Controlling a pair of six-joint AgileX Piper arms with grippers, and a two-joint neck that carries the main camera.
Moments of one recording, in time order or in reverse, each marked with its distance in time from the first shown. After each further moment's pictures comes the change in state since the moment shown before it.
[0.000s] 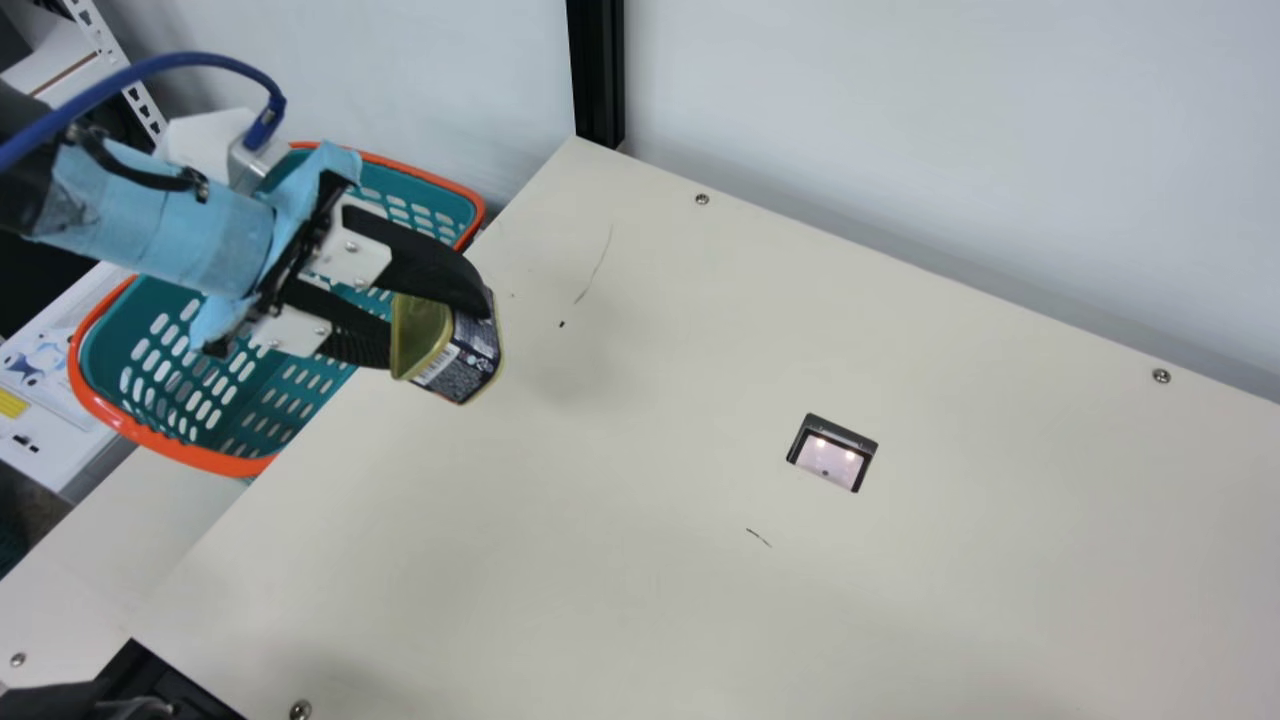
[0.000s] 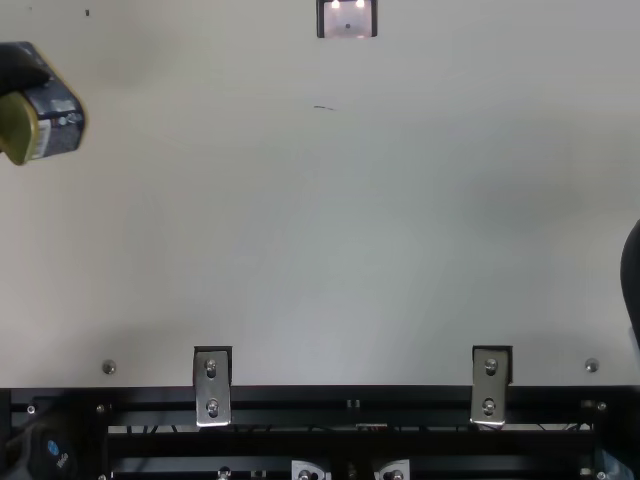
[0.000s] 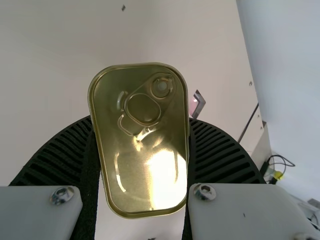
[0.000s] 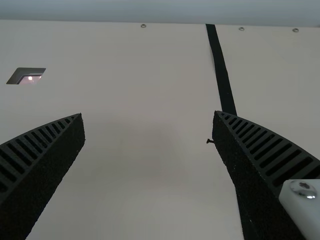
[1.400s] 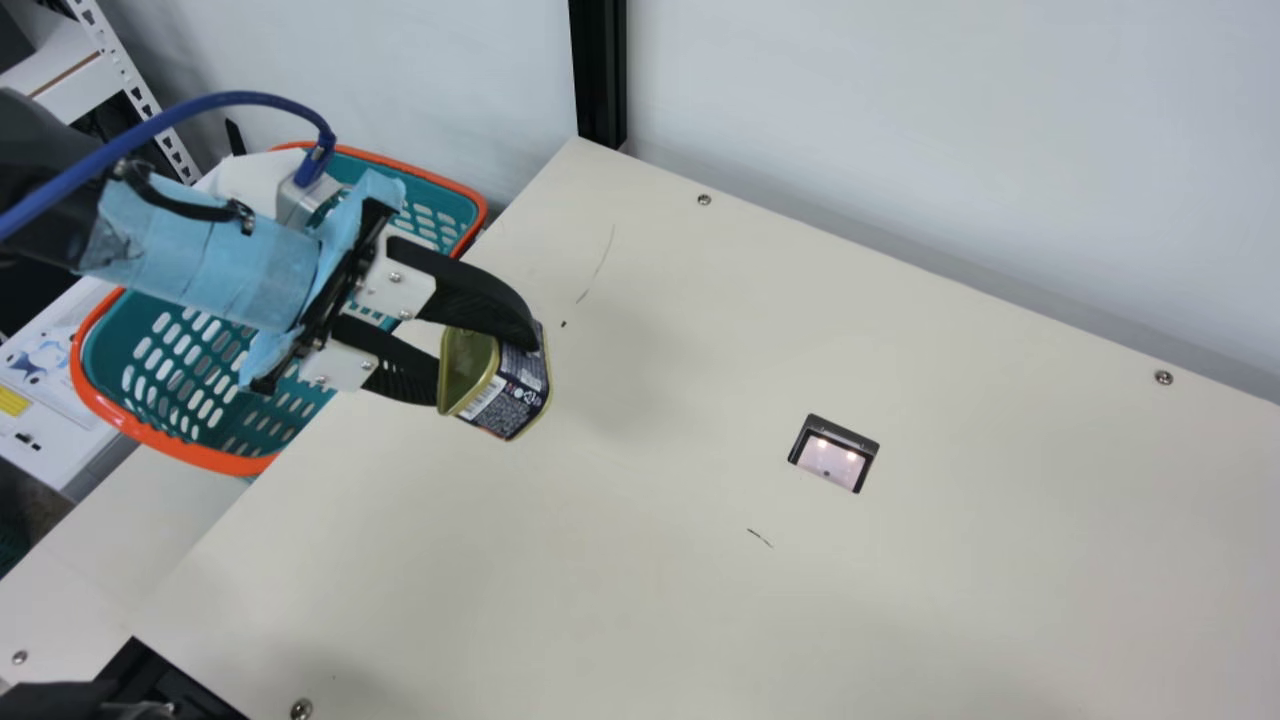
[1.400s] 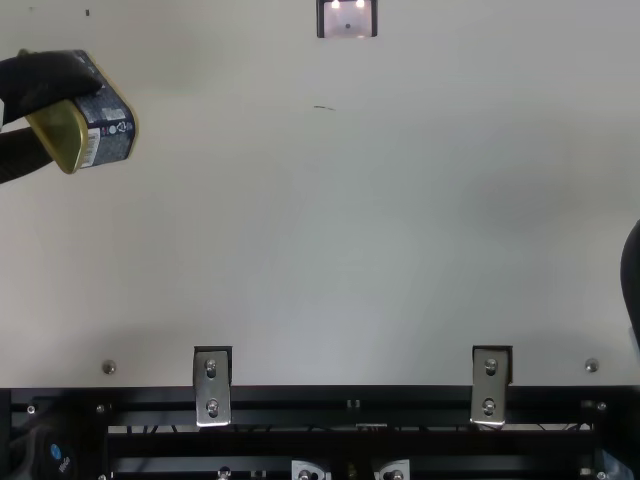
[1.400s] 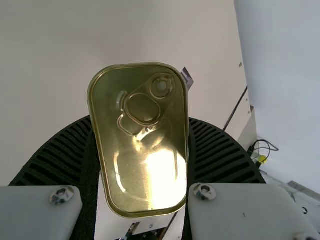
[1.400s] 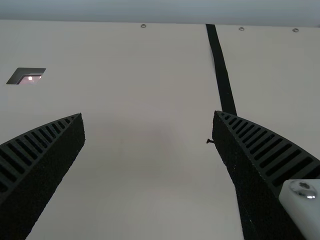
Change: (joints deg) left arm -4.7 -2.1 2.6 -2.5 -1.1 -1.7; right arm 0.0 0.0 0.0 0.0 0.0 0.0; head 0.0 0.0
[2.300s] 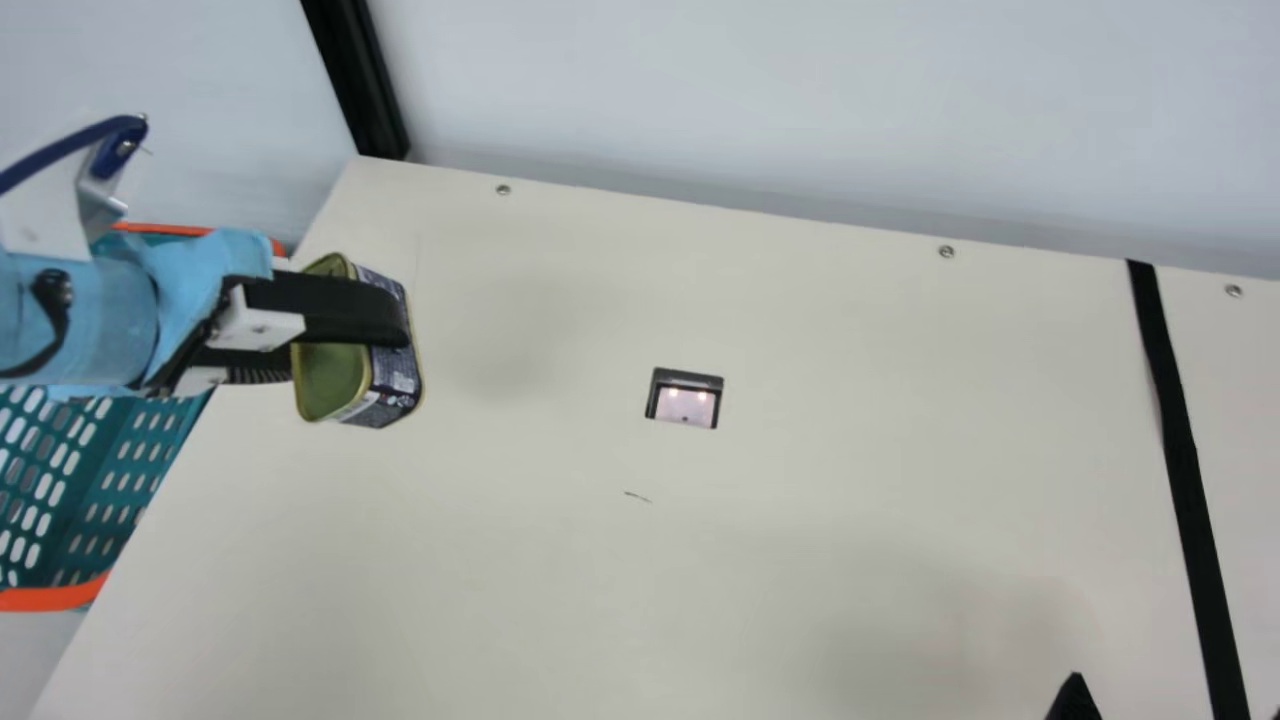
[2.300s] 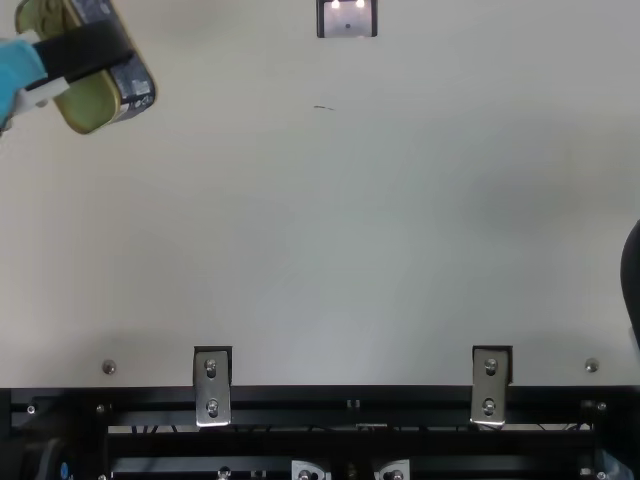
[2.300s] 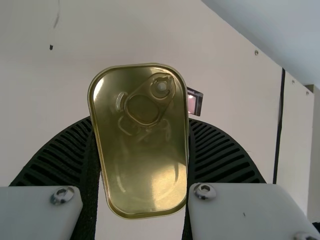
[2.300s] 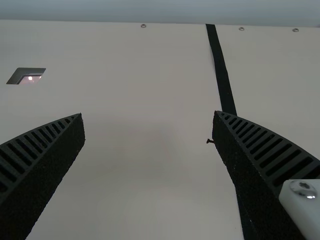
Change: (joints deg) left arm -21.3 -5.9 -6.4 15.3 -16.3 -1.6; right arm 0.0 0.0 0.0 0.0 0.0 0.0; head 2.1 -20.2
